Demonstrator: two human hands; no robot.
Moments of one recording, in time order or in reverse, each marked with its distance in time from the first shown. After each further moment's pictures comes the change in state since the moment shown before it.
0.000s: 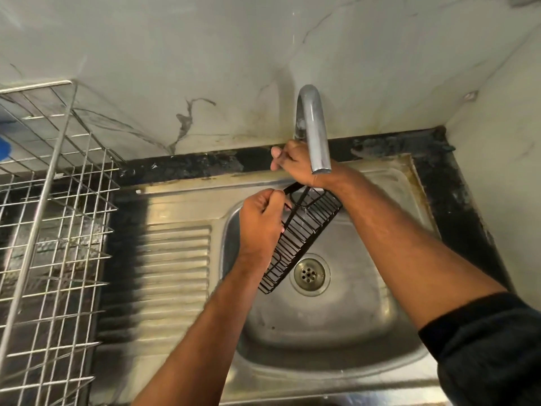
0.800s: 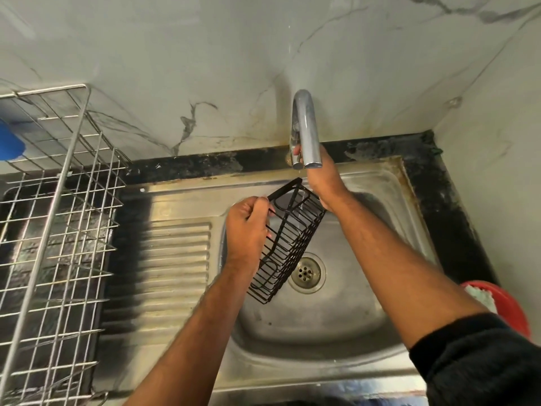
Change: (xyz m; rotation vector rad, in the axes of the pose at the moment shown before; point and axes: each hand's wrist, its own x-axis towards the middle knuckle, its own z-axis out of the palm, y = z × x) left_hand -0.022 0.000 -0.017 -0.034 0.102 -0.054; right_hand -0.038 0.001 0.016 0.496 0.427 0.193
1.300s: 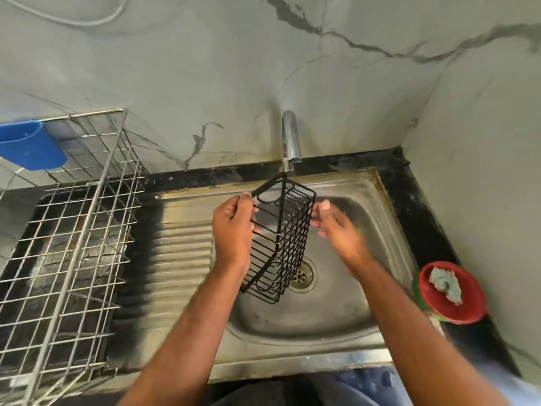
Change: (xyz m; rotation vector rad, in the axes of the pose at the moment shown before) left_hand -0.062 0.035 -0.025 -0.178 0.080 0.121; right_hand -0.183 0.003 -0.056 0.098 -0.024 0.092
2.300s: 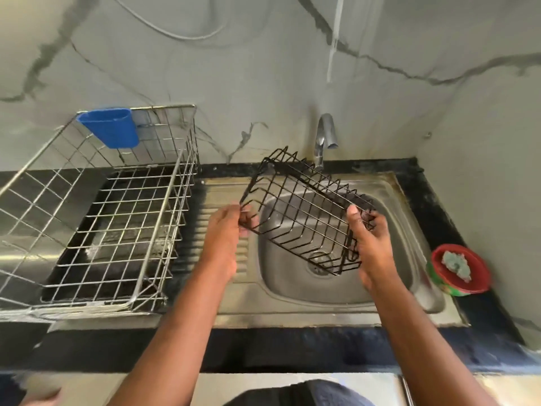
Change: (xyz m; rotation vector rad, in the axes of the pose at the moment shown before) left_hand -0.068 0.035 -0.134 -0.083 -0.020 -0.232; right_hand -0.120 -0.005 0.041 0.355 0.267 -0.050
